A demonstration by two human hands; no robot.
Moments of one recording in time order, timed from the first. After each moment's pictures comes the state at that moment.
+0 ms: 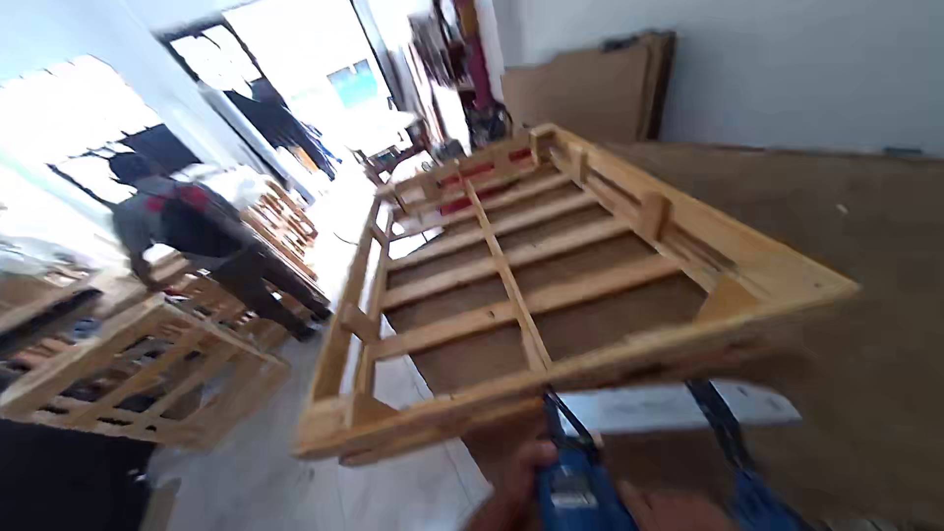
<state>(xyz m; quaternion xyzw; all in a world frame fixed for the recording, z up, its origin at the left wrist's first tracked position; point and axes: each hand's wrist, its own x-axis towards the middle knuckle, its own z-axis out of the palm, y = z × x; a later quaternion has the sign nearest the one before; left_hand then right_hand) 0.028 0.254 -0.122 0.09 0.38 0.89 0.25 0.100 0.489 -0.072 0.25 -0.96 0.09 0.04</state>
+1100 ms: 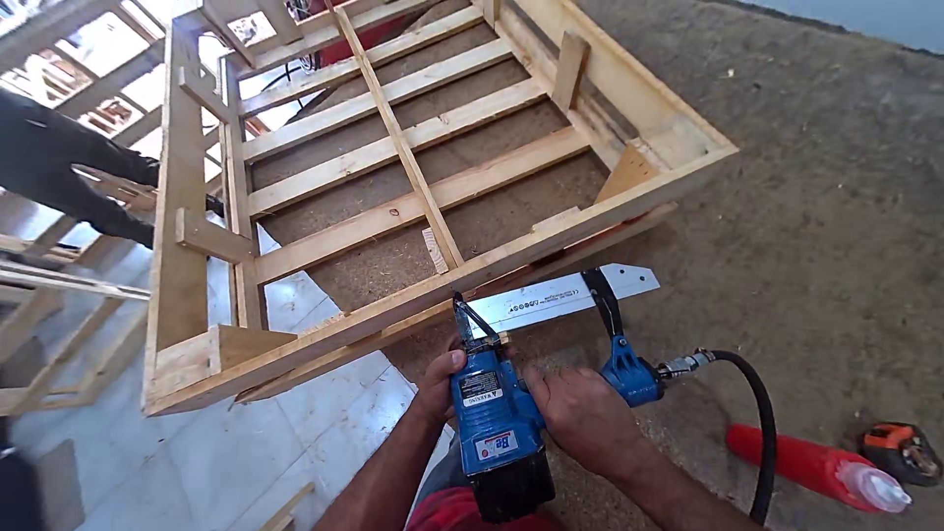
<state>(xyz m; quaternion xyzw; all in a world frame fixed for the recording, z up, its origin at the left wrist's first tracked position) 0.039 0.261 -0.155 0.06 0.29 0.90 0.31 0.108 0.493 -0.098 0.24 -0.97 0.03 0.06</state>
